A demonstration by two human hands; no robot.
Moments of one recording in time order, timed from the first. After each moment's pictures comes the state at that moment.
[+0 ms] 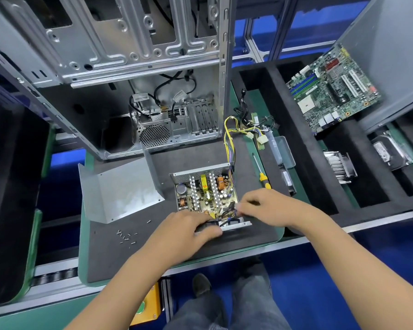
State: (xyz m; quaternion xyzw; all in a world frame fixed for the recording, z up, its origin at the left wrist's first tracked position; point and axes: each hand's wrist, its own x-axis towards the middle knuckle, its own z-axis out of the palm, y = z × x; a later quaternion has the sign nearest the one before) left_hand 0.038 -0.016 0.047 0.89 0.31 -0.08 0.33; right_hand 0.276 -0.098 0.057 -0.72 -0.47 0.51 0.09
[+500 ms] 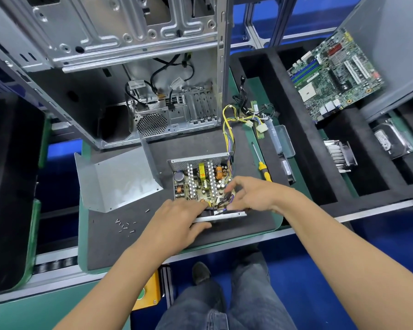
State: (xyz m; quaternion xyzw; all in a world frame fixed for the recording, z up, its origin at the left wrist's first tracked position) left_hand 0.029 -0.020 0.042 0.94 0.27 -0.06 0.21; right_hand 0.266 -0.080 0.039 -0.70 -0.36 0.61 0.09
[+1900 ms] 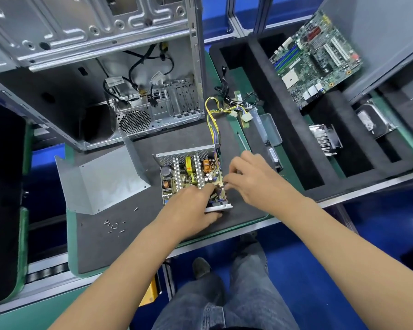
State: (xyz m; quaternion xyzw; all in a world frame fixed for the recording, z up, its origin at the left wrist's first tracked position) left_hand 0.083 -0.032 0.039 0.93 0.28 -0.08 0.23; right_hand 0.272 -0.118 0.036 -0.62 -0.77 -0.01 0.15
